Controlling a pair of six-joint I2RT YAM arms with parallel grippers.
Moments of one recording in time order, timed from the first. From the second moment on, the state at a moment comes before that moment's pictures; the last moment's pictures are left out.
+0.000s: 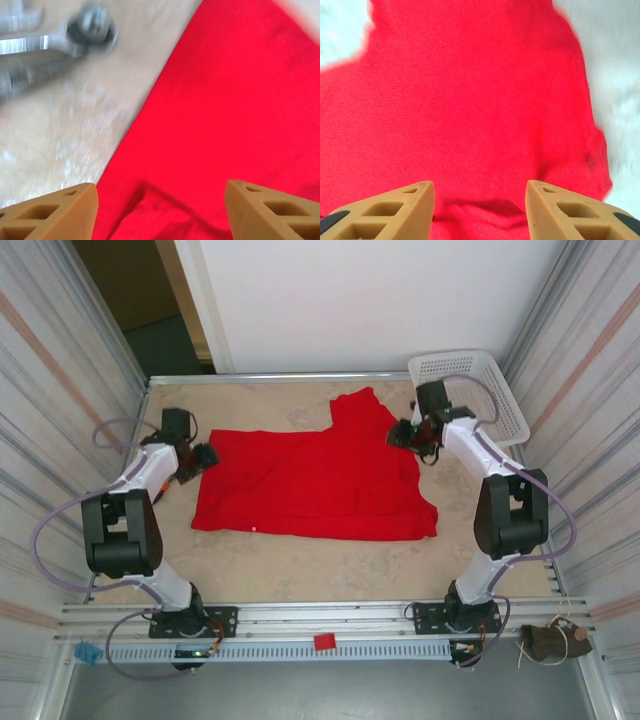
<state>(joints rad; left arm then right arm) 0.05 1.62 1.15 -0.61 0.00 -0.46 0.18 1.75 1.43 -0.70 -0.19 0.42</state>
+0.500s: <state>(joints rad) 0.04 2.11 1.70 -0.67 0.04 -0.34 0.17 2.42 2.29 -0.77 -0.15 0.40</state>
